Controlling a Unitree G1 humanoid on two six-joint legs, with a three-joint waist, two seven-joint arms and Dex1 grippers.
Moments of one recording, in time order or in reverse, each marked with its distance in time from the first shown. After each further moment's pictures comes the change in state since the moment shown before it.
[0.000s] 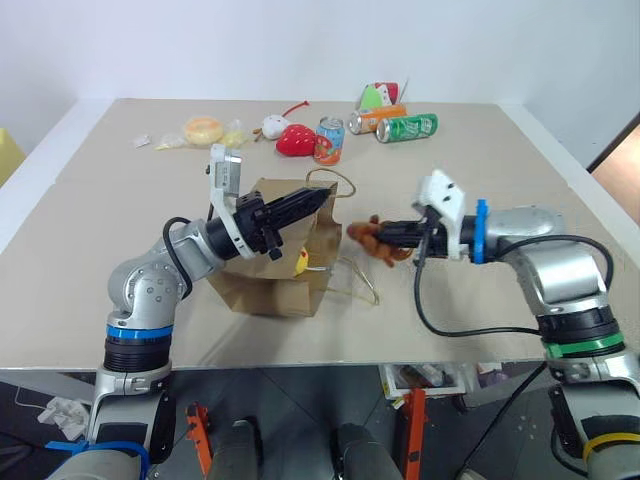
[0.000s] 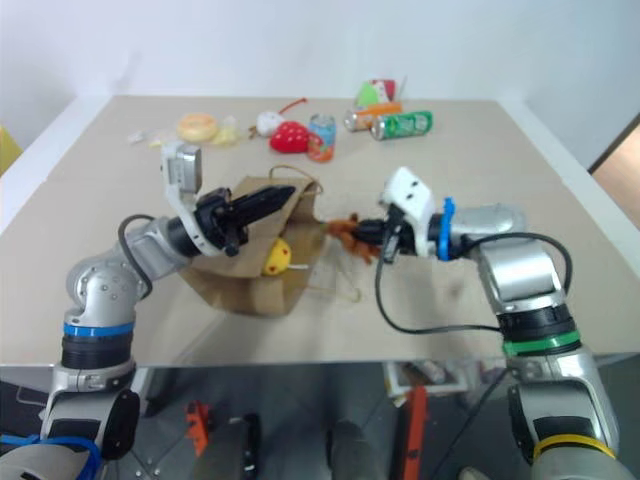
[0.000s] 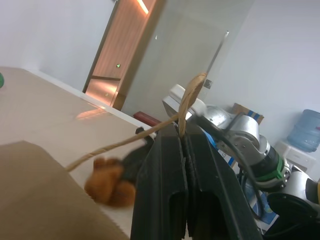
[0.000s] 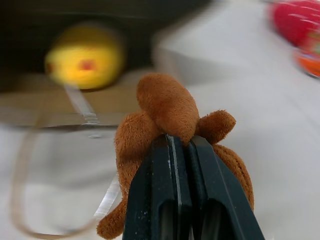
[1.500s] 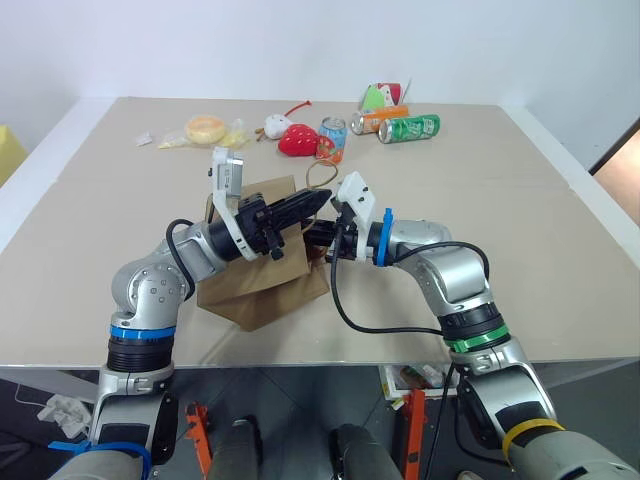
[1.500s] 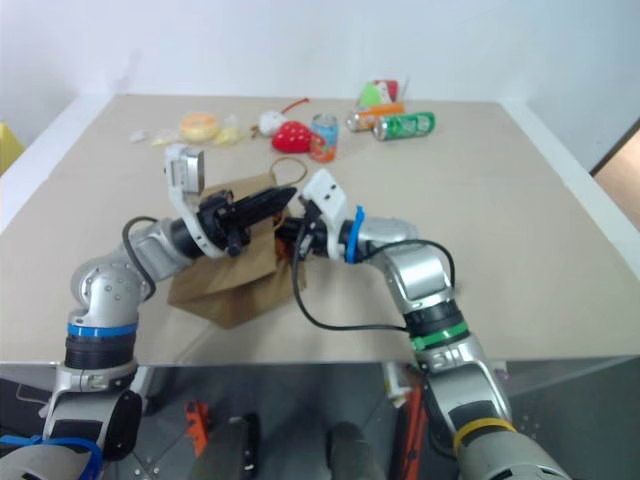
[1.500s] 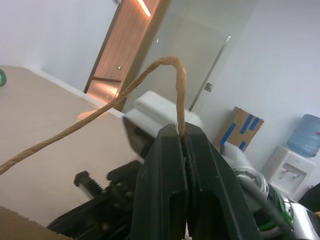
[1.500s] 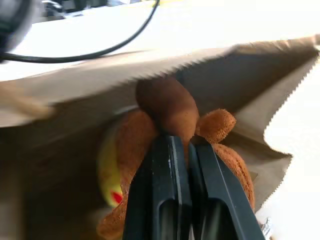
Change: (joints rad) left arm 0.003 -0.011 -0.006 0.015 0.000 -0.007 0.002; right arm -0.070 0.385 0.065 0.119 0.050 -0.030 -0.170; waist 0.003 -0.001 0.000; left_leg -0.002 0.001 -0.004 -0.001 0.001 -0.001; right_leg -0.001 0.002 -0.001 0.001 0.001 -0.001
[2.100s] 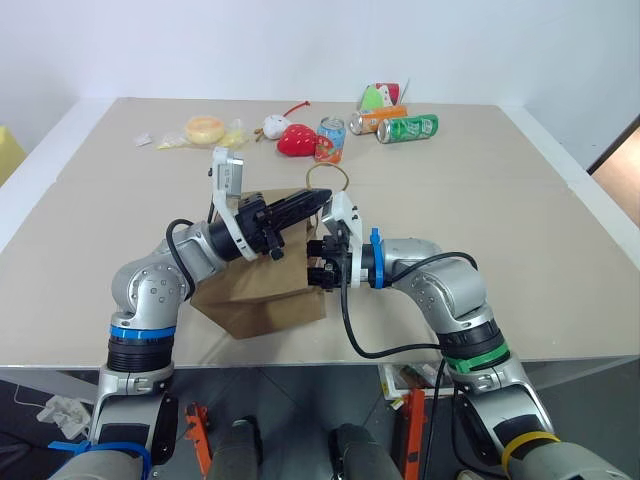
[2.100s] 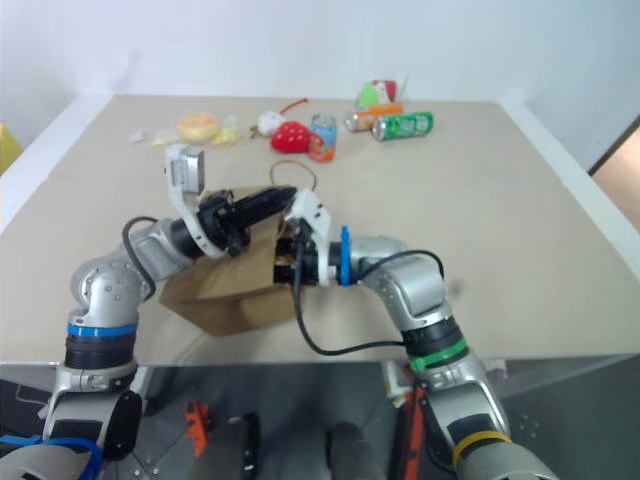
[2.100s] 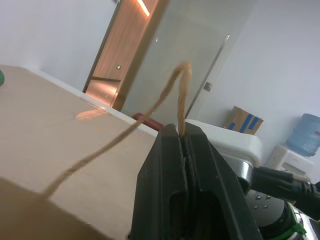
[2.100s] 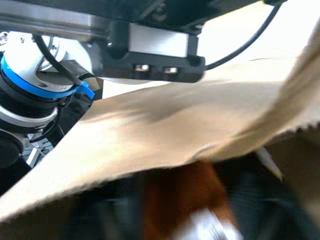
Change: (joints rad) left arm 0.000 0.000 0.000 0.000 0.000 0.000 0.001; right arm 0.073 0.024 0.028 -0.145 0.162 0.163 0.070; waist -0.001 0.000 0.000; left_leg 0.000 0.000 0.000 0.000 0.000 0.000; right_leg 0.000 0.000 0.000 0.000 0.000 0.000
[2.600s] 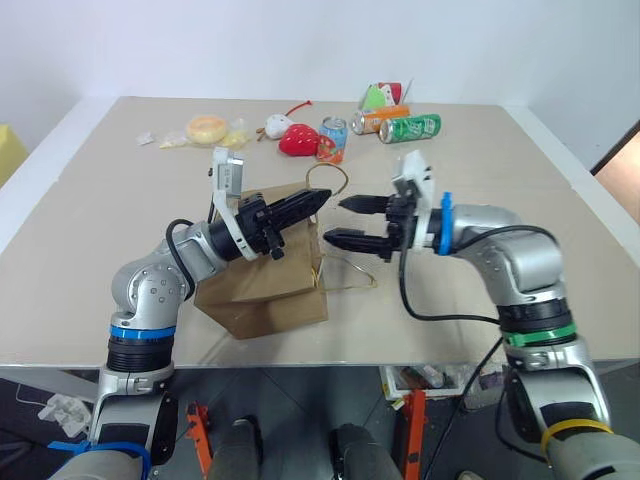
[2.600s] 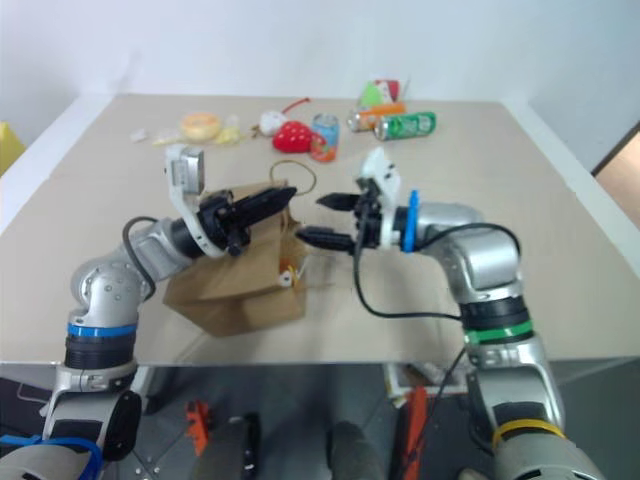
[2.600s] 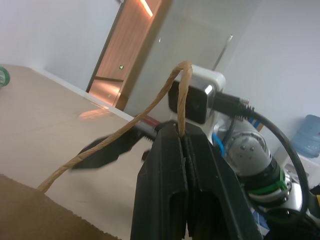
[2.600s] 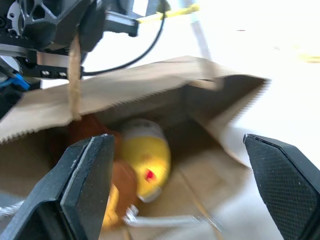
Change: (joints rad) left arm 0.000 0.001 -0.001 0.000 -0.001 0.000 0.006; right arm -0.054 -0.284 -0.169 0.073 0.011 -0.051 0.082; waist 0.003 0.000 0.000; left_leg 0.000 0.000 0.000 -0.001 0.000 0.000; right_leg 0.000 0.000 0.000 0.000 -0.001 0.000
